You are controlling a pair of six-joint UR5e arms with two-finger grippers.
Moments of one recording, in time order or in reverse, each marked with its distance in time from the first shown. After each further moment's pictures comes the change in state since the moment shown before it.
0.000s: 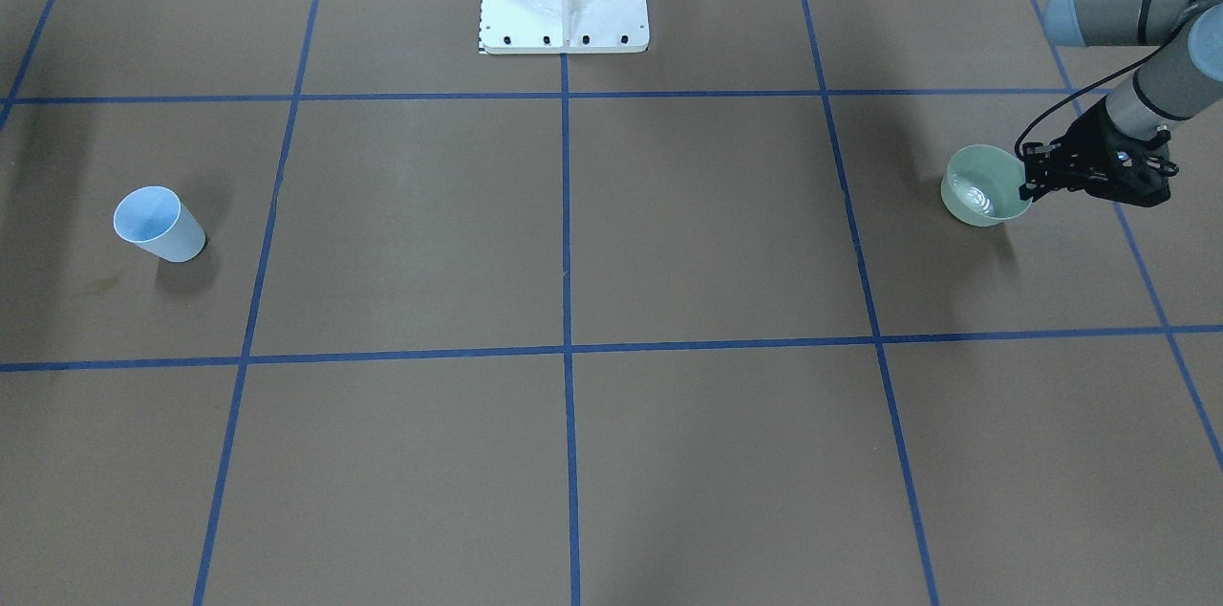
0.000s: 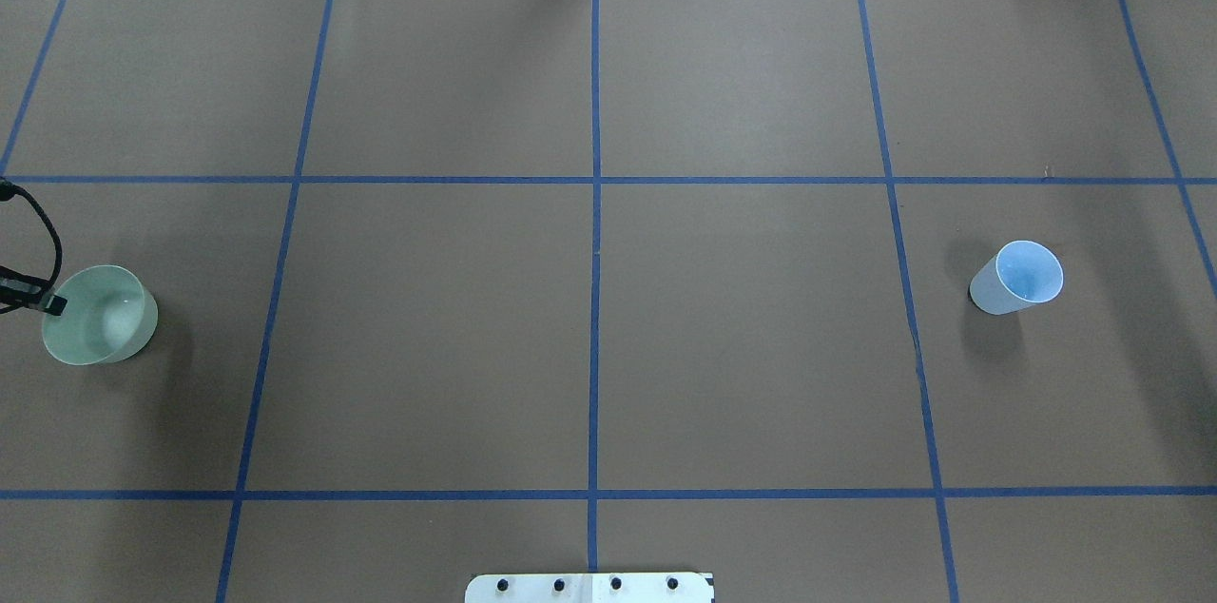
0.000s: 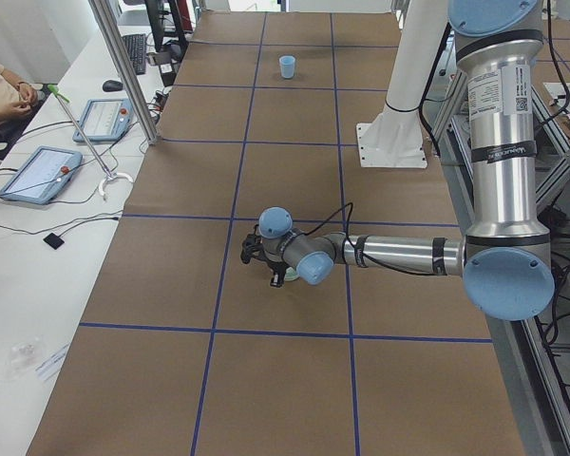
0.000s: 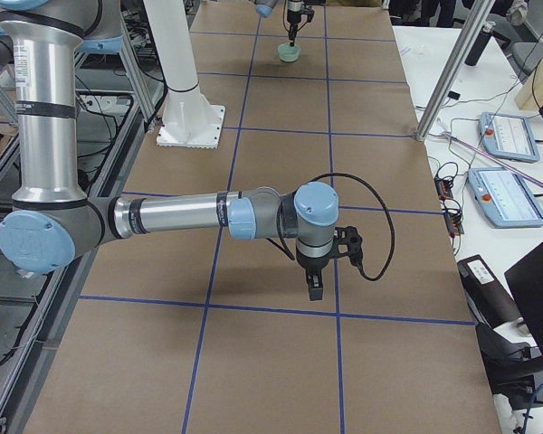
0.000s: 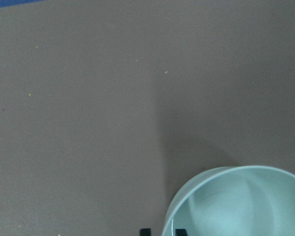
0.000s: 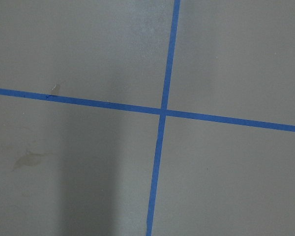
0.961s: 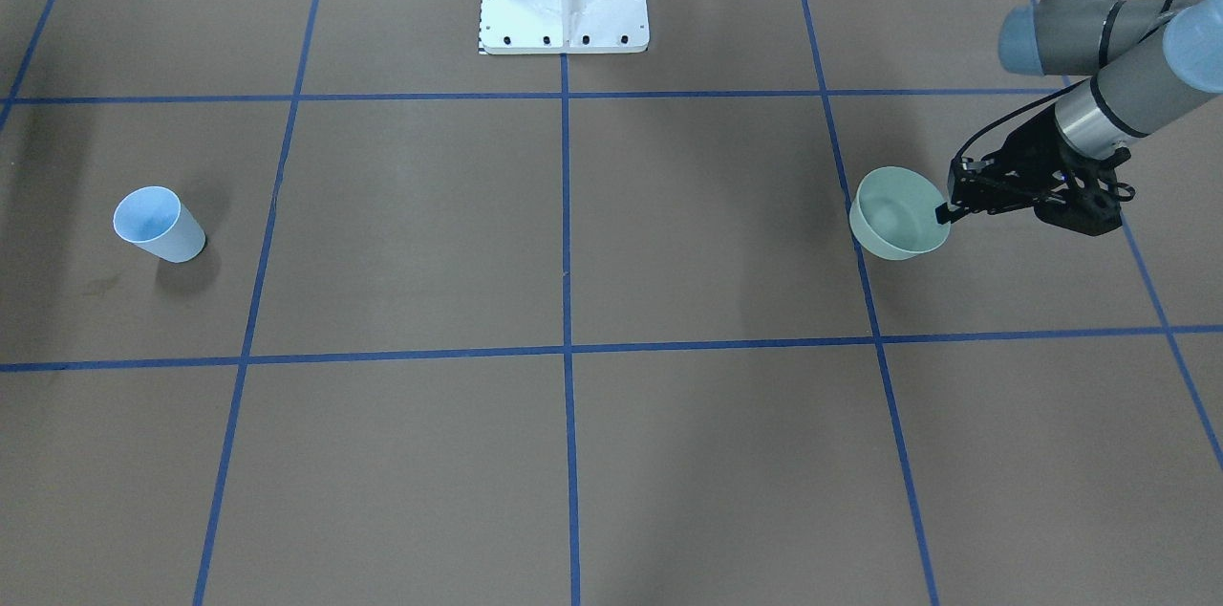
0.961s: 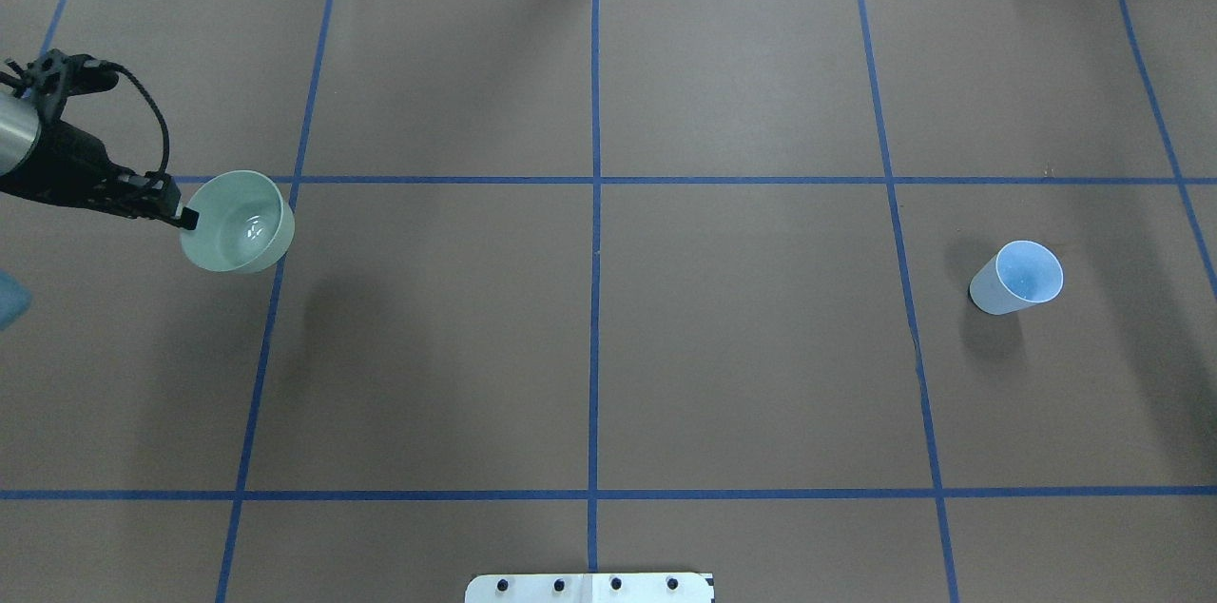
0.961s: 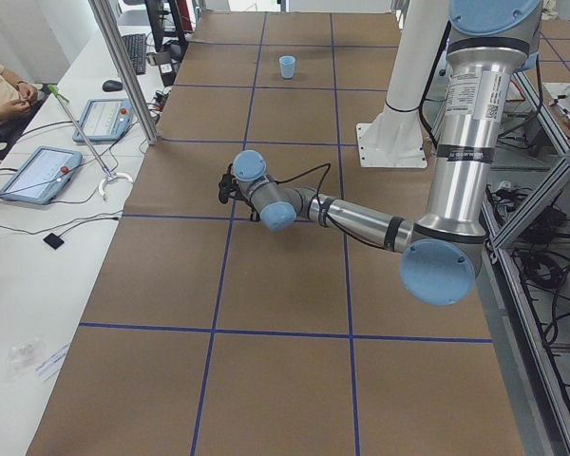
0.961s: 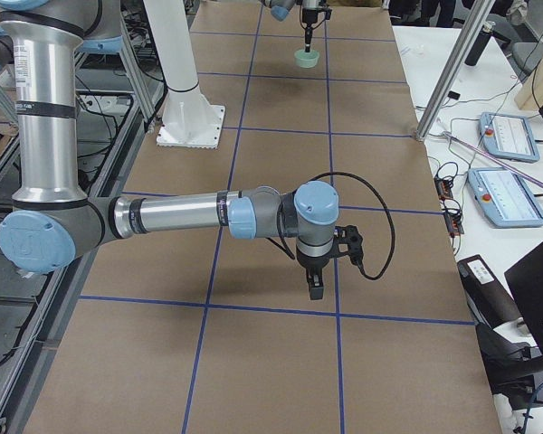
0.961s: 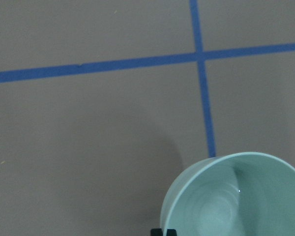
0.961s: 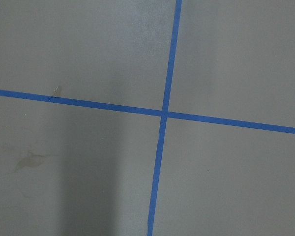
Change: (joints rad) left arm -0.005 -0.297 -0.047 0.051 -0.120 -0.344; right arm 0.000 0.001 0.003 0.000 0.000 0.000
